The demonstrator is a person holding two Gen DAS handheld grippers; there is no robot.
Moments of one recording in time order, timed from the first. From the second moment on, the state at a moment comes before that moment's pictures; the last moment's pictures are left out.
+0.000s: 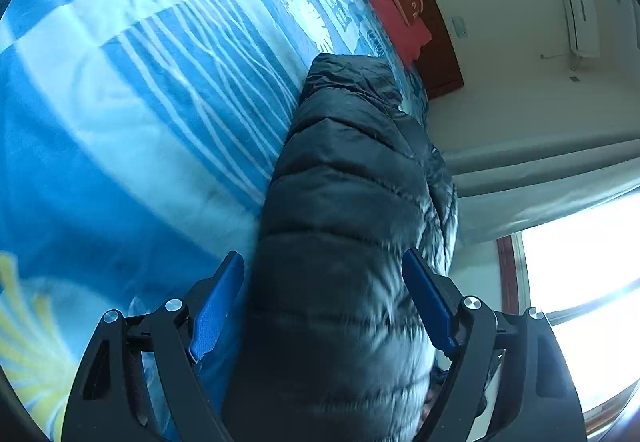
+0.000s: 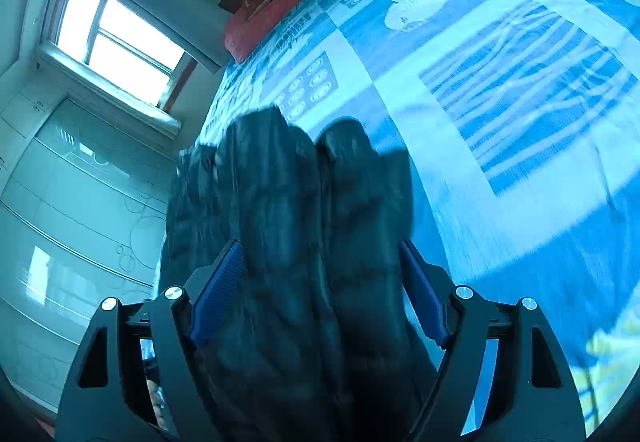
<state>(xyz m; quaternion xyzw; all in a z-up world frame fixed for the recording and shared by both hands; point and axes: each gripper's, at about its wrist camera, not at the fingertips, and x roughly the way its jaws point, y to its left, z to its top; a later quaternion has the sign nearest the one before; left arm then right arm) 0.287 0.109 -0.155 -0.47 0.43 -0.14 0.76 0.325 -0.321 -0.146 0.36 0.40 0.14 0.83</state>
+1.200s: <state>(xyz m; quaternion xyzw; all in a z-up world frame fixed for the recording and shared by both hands) 0.332 0.046 -0.163 -0.33 0.45 -0.07 0.82 0.349 -0.328 -0.204 0.41 0.40 0.11 0.81</state>
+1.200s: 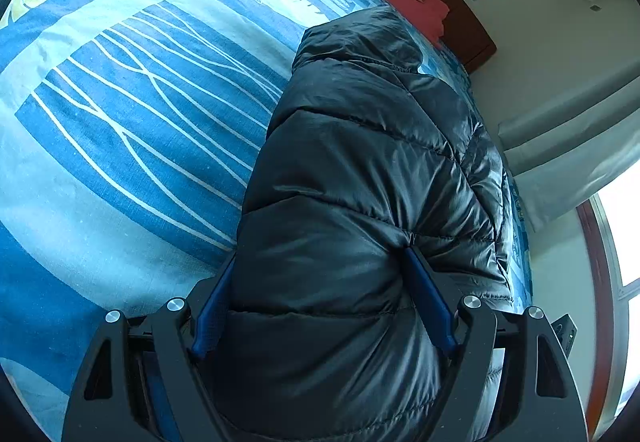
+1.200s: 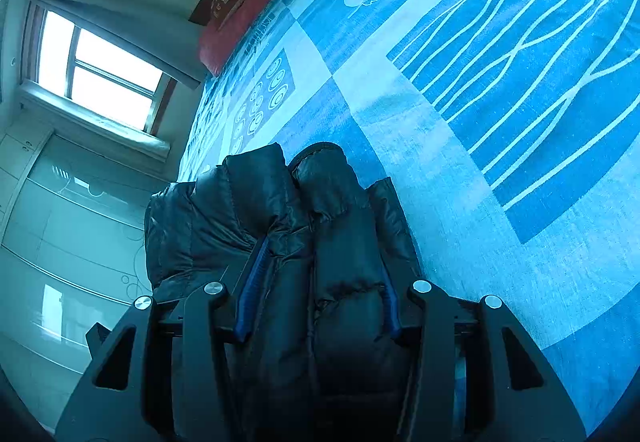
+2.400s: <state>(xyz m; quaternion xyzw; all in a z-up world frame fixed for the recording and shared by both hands) 0.265 0.063 -0.119 -0.26 0.44 -0.05 0.86 0.241 -0.325 -0.135 0.32 0.38 0.04 0.87</state>
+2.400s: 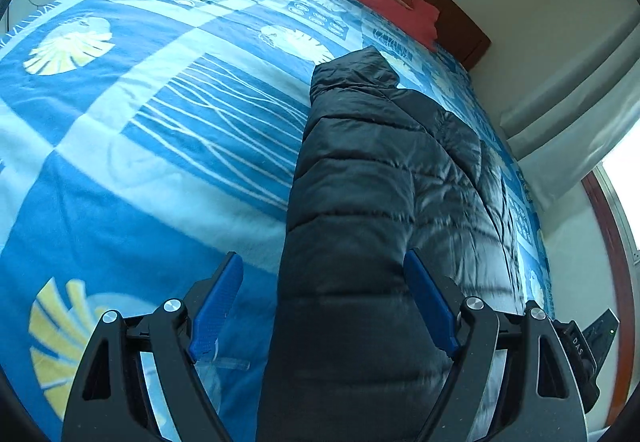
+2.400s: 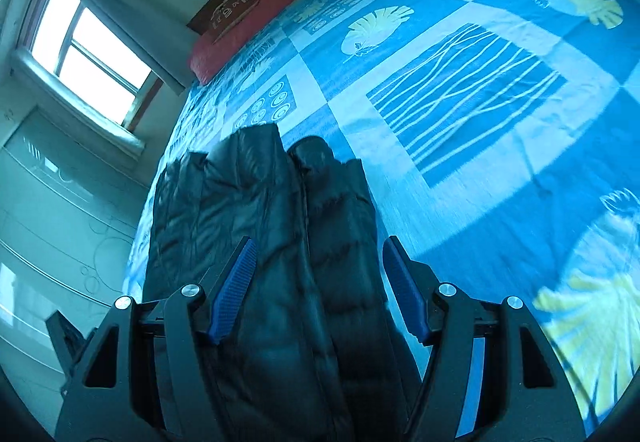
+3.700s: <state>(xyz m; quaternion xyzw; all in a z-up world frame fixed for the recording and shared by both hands) 0.095 0.002 -0.027 -0.03 0.33 0.00 0.94 0.069 -0.229 -0.047 0.05 0.33 -0.02 0.94</state>
